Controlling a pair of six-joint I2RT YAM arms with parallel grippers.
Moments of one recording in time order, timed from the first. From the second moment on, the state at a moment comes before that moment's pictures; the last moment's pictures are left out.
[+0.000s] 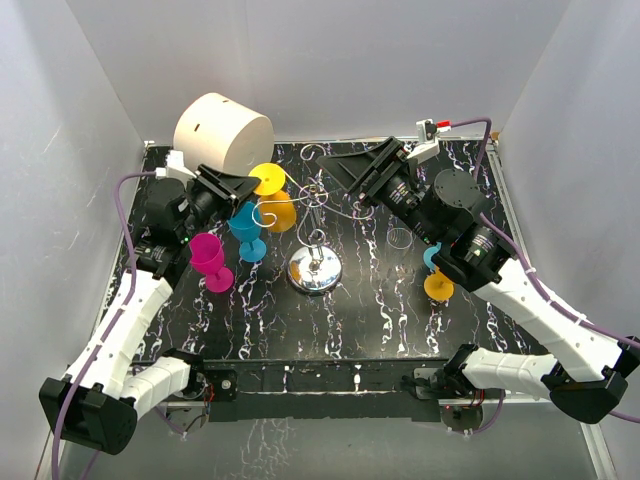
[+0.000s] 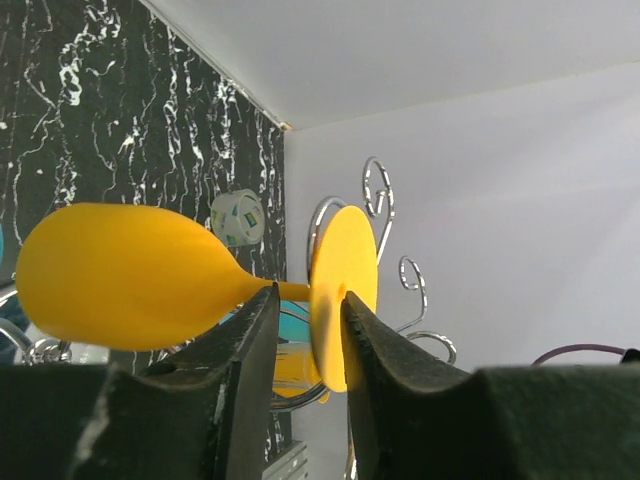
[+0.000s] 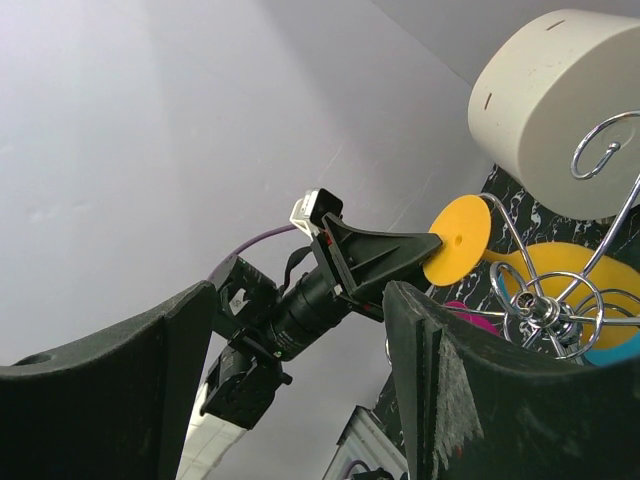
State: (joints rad) left arm -0.26 1.01 0.96 -0.09 0.25 -1.18; right arm 0.80 1.09 1.31 -0.04 0.08 0.97
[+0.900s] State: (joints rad) left arm -0.26 0.92 1.26 -0.60 -0.04 -0.69; right arm 0.80 1.05 1.30 -0.21 0.19 0.92
